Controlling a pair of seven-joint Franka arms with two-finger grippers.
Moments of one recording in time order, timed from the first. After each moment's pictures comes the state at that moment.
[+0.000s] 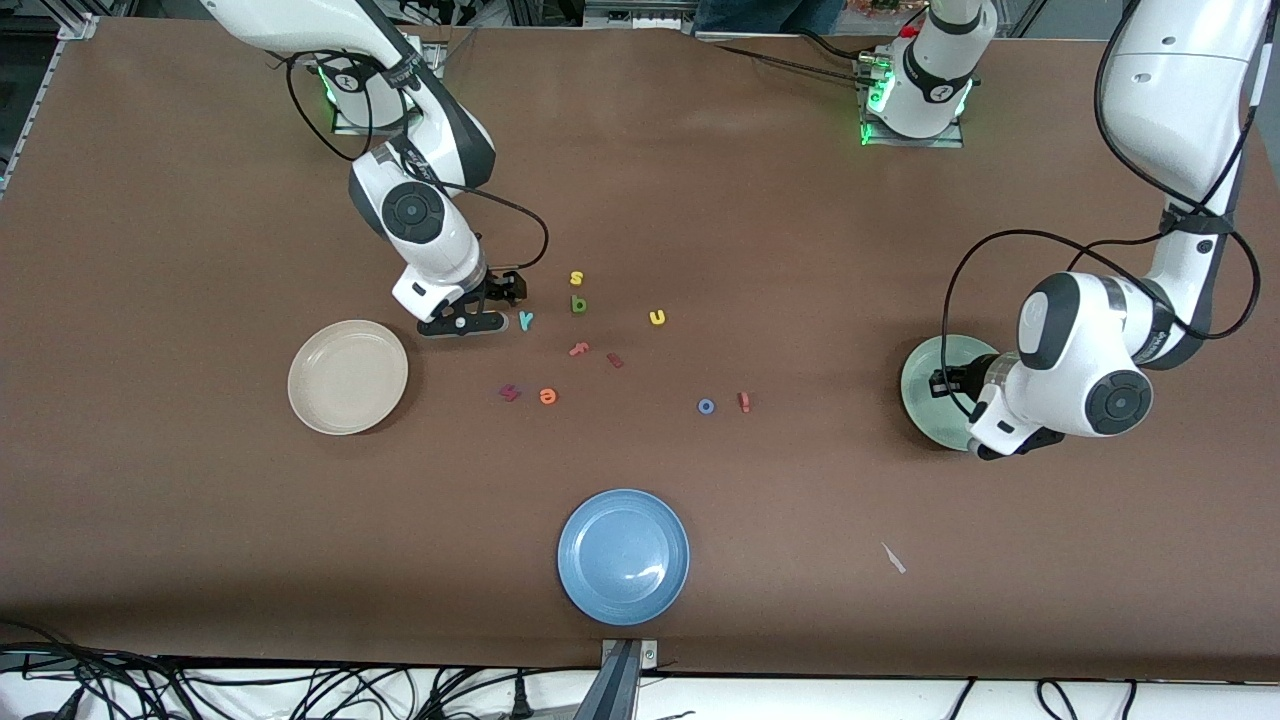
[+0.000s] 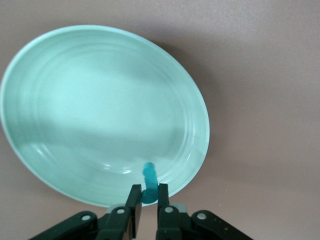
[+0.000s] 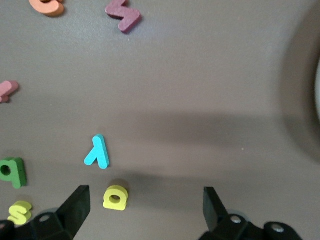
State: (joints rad) left arm 0.11 0.60 -0.18 -1.68 0.01 1.90 -0.33; right arm 0.16 0.36 0.36 -2.22 -0.16 2.48 0.54
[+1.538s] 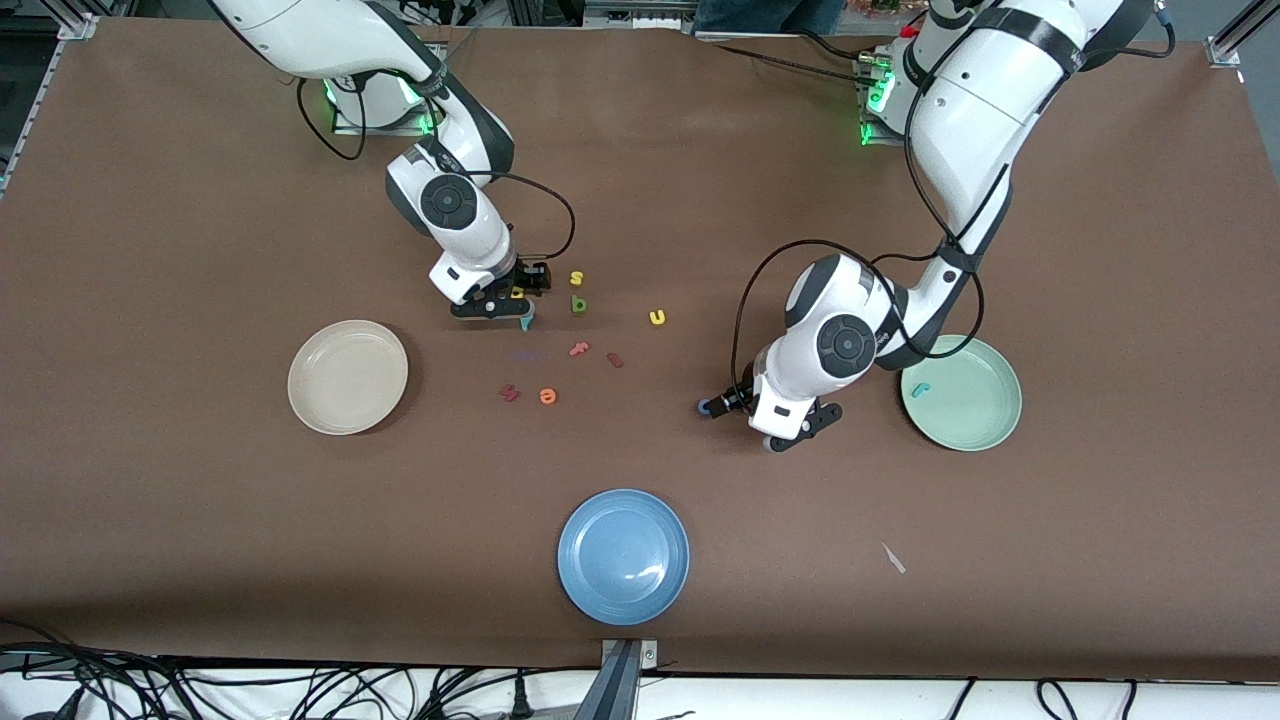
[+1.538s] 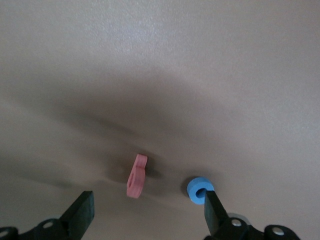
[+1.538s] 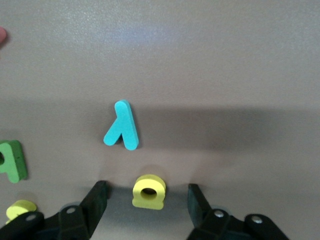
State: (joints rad) left arm -0.21 0.78 -0.31 -1.61 -0.05 2.37 -0.92; right arm 0.19 0.45 0.40 -2.29 -0.20 2.64 0.69
